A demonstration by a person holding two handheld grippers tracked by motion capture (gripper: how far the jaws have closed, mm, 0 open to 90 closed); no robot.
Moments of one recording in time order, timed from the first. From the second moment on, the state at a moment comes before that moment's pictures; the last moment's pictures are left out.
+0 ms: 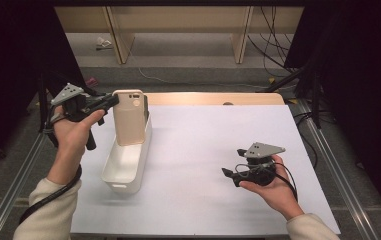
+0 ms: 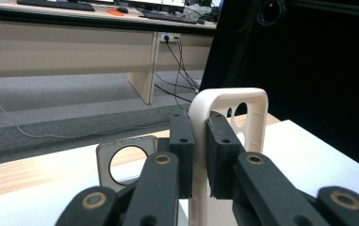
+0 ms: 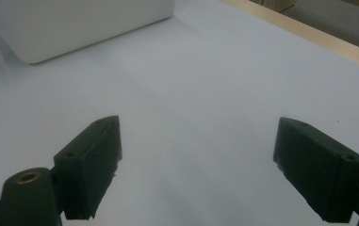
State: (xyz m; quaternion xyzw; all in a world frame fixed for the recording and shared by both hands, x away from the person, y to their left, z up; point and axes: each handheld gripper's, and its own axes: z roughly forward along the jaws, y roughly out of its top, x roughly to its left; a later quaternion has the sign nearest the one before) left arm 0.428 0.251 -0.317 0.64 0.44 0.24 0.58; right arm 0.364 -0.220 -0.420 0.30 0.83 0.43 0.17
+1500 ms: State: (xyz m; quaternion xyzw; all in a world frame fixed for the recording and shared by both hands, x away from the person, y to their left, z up) left arm 0.435 0.263 -0.326 0.64 0.45 0.26 0.57; right arm 0.364 -0.220 -0.420 0.31 0.83 0.43 0.17
